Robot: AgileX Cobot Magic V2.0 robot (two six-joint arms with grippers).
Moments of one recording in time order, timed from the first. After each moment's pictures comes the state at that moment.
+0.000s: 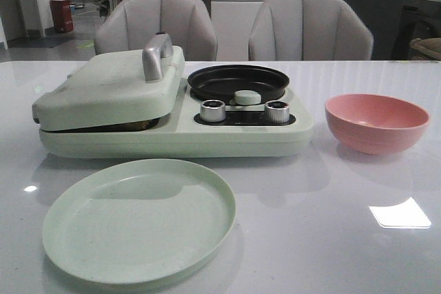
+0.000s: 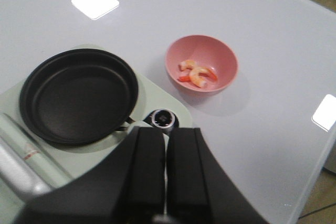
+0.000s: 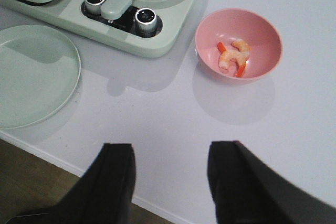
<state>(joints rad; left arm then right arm) -0.48 1.48 -1.40 -0.71 0.73 0.75 0.45 0.72 -0.85 -0.08 0.89 0.11</state>
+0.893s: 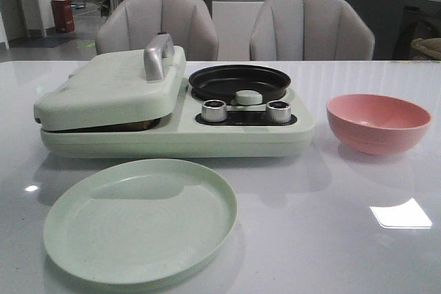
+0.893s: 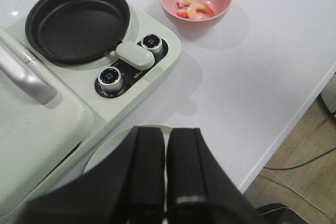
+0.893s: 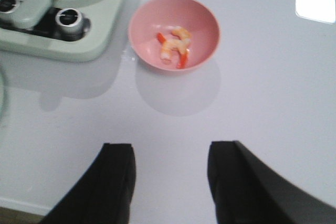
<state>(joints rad) -0.71 1.14 -1.07 -0.18 0.67 0.22 0.32 0.83 -0.85 -0.22 0.86 0.26</state>
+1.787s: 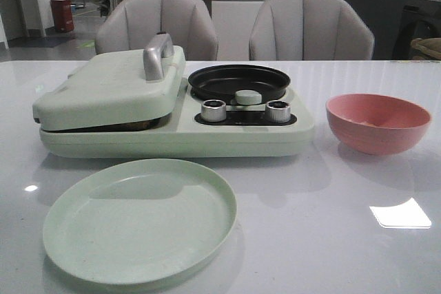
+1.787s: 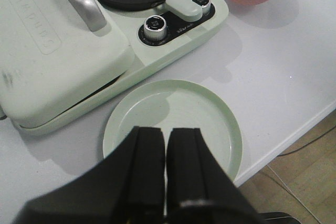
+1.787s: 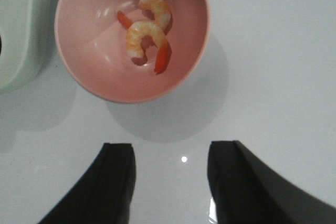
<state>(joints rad) -0.71 0.92 -0.82 0.06 0.62 -0.11 -0.13 1.54 -1.18 0.30 0.85 -0.26</state>
